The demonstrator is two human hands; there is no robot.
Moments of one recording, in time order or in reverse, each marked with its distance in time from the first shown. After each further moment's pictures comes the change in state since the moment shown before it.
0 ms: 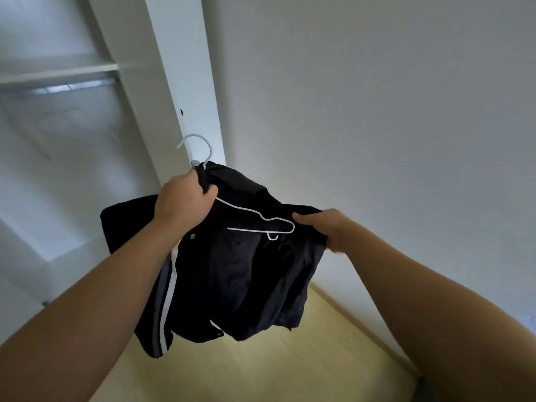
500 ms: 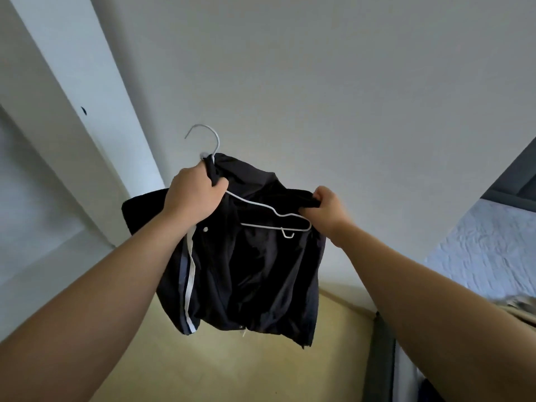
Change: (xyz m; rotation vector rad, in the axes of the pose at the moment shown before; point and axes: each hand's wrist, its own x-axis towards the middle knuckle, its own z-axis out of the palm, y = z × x) left_hand 0.025 0.084 0.069 -0.269 -0.234 0.269; right_hand -0.026 0.037 -0.058 -0.275 0.502 -0.326
